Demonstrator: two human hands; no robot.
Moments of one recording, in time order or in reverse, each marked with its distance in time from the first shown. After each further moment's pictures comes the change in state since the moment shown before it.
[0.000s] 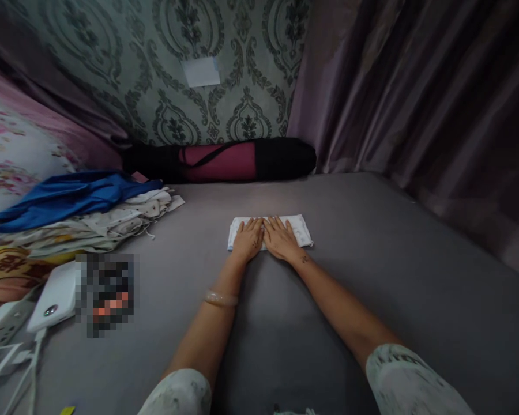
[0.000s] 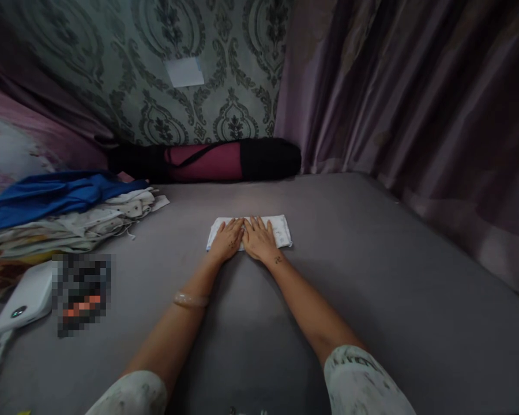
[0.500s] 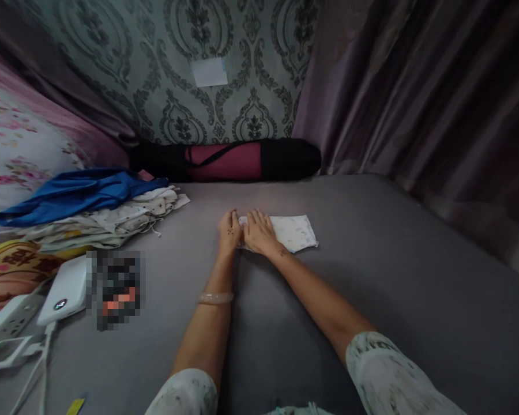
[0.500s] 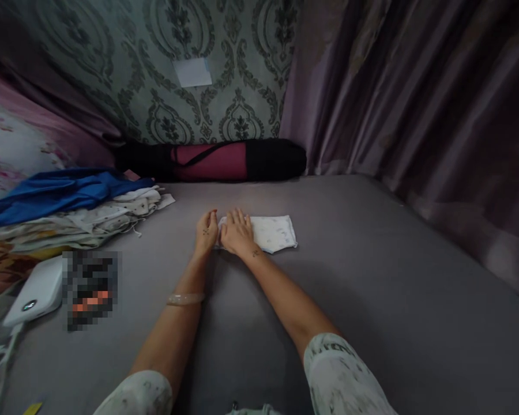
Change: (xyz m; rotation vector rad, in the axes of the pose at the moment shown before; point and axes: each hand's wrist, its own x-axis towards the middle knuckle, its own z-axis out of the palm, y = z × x) left_hand 0.006 -0.053 -0.021 -0.491 0.457 -0.417; right_hand 0.035 -0.067 -0.001 0.075 0.046 -0.016
